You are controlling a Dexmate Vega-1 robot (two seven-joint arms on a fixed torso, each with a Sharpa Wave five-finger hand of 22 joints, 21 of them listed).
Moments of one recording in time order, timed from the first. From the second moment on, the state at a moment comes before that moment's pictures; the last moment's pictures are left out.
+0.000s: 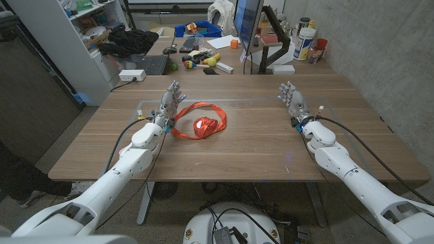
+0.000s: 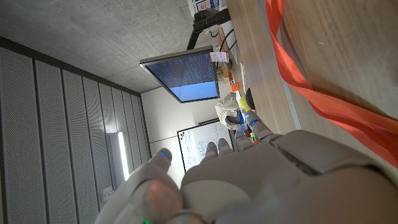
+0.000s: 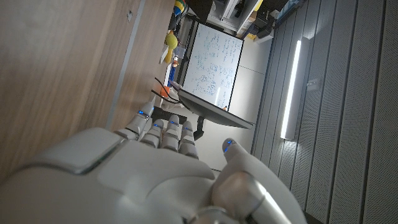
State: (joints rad) left arm 0.84 0.51 0.36 -1.30 -0.65 -0.29 -0.03; left_hand 0.02 0.07 0.39 0.18 0.21 -0.17 -0.09 0.19 0.18 -0.17 -0.12 0.19 0.17 -0.17 -0.03 0.19 0.18 -0.17 -0.03 0.66 0.19; right arm -0.84 -0.51 -0.37 -1.30 0.65 0.29 0.03; right_hand 0.07 0.09 0.36 0.15 0.21 0.11 0.01 0.18 0.18 0.11 0.04 0.20 0.18 -0.02 0.00 0.19 0.18 -0.13 -0.03 0.76 0.18
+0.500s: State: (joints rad) left arm 0.85 0.50 0.35 -1.30 -0.63 -0.29 -0.04; left_hand 0.02 0.07 0.39 0.18 0.21 -0.17 -0.11 0.19 0.18 -0.17 -0.13 0.19 0.17 -0.17 -0.03 0.19 0.18 -0.17 -0.03 0.66 0.19; right arm -0.83 -0.51 -0.37 -1.30 0.65 0.29 0.03; right_hand 0.07 0.09 0.36 0.15 0.21 0.11 0.01 0.18 0.18 0.11 0.04 0.20 0.18 -0.02 0.00 0.19 0.18 -0.13 -0.03 0.76 0.18
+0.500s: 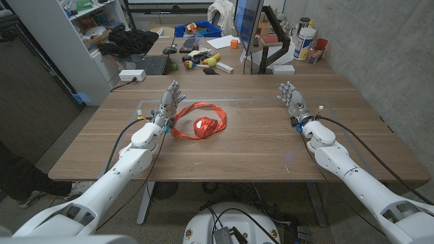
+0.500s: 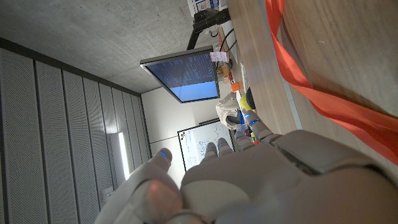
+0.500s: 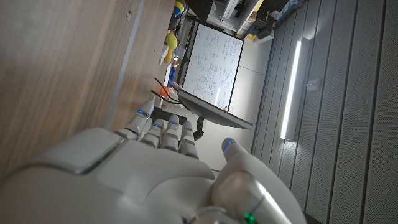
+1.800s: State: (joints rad) left arm 0.88 0.57 0.36 -1.37 -0.45 -0.38 0.05; left_hand 0.03 0.08 0.40 0.17 0.22 -0.17 -0.15 0.20 0.18 -0.17 -0.11 0.20 0.17 -0.17 -0.03 0.19 0.18 -0.17 -0.03 0.66 0.19; right arm -0.84 -0.51 -0.37 -1.30 0.65 0.29 0.03; right_hand 0.07 0.09 0.36 0.15 0.21 0.11 0.01 0.18 0.18 0.11 0.04 0.20 0.18 -0.02 0.00 0.19 0.18 -0.13 -0.03 0.76 0.18
